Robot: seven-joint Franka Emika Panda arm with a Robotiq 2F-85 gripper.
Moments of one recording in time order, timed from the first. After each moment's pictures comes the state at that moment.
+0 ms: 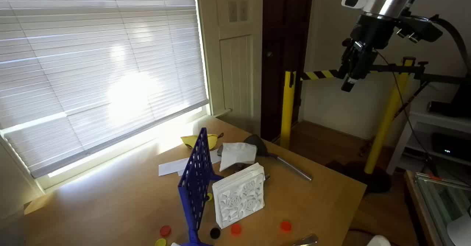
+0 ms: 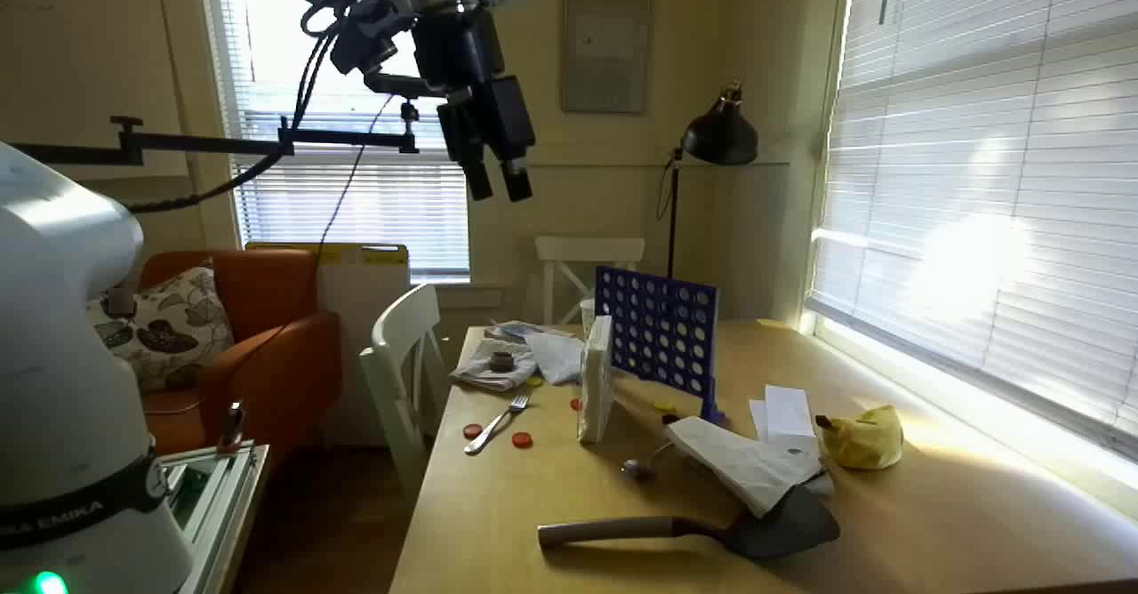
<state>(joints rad) -0.01 -0.74 -0.11 -2.54 -0.08 2.08 -0.24</state>
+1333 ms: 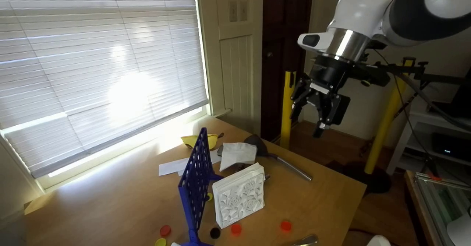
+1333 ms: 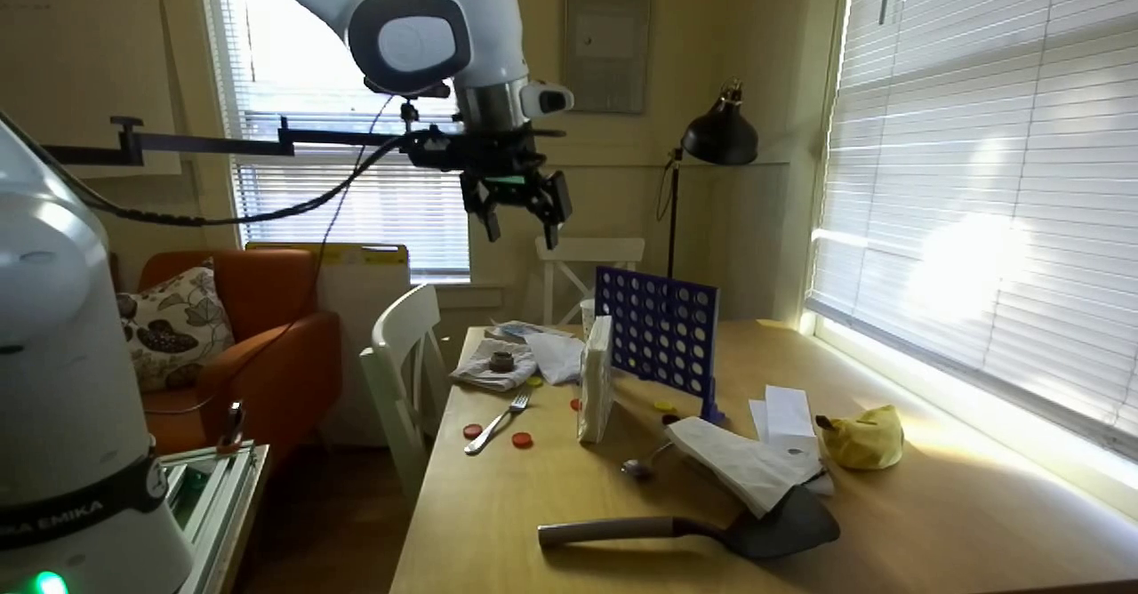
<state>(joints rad) 0.35 -0.46 -0.23 -2.54 0.20 2.39 -0.74</state>
